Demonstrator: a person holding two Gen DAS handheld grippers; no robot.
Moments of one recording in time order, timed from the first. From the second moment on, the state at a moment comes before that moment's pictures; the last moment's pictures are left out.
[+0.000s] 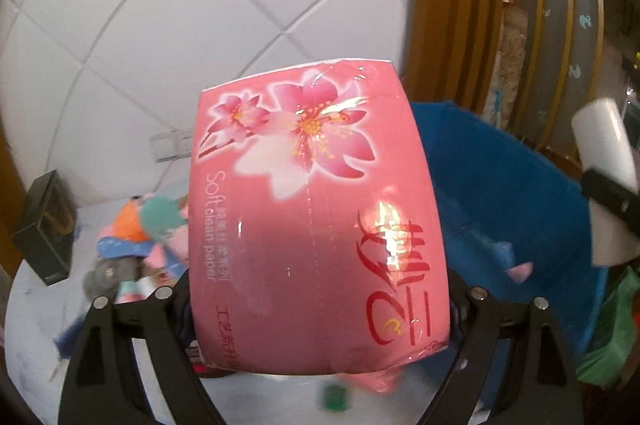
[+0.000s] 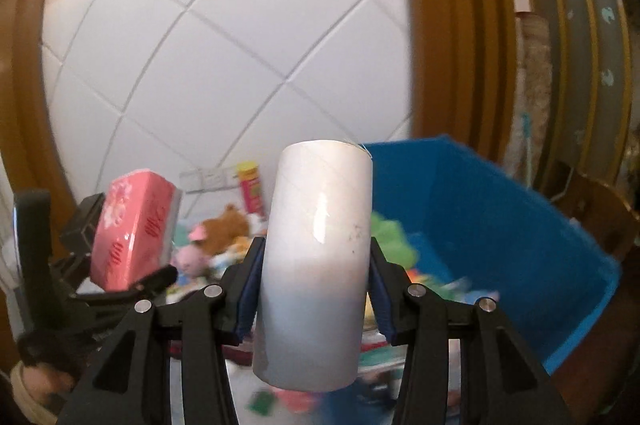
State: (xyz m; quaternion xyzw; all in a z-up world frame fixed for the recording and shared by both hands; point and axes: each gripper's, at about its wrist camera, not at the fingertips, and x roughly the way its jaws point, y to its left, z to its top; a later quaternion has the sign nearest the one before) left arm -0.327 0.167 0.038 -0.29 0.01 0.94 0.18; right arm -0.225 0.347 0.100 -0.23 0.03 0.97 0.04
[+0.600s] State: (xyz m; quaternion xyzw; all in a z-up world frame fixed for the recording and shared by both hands) left arm -0.314 0.348 0.034 -0.33 0.06 0.91 0.22; right arm -0.223 0.539 0.056 -0.29 0.05 0.95 0.07
